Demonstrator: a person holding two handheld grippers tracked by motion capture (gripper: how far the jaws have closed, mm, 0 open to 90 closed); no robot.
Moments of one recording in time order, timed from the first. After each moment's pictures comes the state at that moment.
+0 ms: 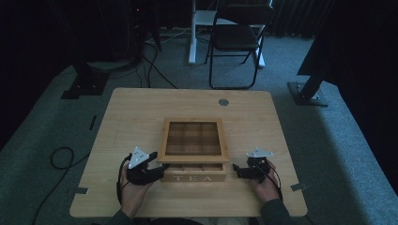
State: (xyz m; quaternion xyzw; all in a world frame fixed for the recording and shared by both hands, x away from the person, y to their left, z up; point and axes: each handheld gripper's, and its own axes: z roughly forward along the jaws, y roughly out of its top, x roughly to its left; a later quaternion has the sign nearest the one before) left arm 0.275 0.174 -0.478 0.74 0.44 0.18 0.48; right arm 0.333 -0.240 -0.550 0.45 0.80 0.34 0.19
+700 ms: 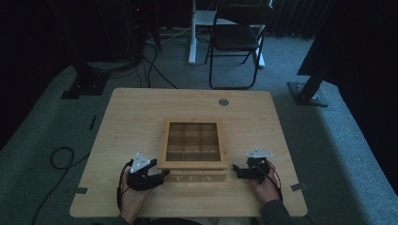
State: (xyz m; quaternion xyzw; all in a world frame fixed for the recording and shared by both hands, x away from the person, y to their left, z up) left arm 0.266 0.176 -0.497 0.75 0.46 0.15 0.46; right arm 0.331 -0.239 -0.550 0.45 0.80 0.34 0.19
